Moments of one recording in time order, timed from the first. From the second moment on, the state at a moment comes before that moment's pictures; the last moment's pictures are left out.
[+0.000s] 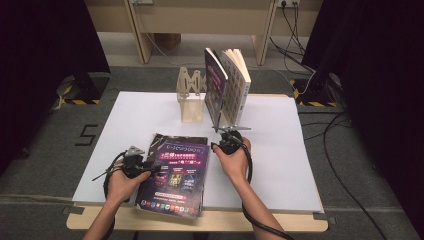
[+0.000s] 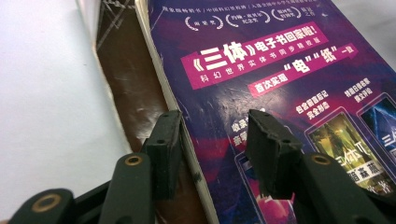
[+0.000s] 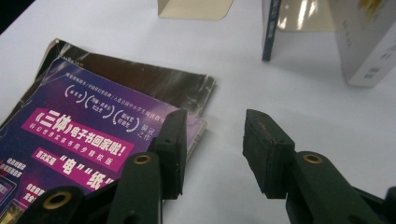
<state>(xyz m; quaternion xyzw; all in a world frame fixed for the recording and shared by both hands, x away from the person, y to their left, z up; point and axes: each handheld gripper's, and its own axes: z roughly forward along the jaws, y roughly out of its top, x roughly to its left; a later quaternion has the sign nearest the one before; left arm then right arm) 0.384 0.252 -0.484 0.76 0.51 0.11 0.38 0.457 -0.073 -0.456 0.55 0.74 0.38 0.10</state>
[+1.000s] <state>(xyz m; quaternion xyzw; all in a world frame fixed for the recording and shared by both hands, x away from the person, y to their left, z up) 0.378 0.232 -0.483 0.78 0.48 0.10 0.38 0.471 -0.070 -0.478 0.57 0.74 0.36 0.03</state>
